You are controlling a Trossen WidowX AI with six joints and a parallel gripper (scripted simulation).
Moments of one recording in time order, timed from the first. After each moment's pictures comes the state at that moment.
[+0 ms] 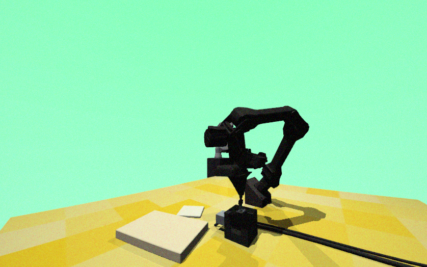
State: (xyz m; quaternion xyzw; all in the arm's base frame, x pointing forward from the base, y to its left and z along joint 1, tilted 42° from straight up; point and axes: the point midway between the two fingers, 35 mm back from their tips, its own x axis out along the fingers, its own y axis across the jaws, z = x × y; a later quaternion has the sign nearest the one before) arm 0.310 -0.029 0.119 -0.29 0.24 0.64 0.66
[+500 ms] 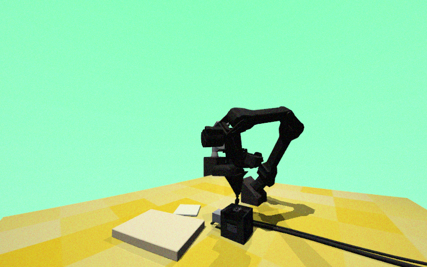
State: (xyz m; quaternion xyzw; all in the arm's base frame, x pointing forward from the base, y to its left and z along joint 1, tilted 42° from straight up) arm 0.310 -0.027 0.118 -0.29 0.24 0.65 0.66
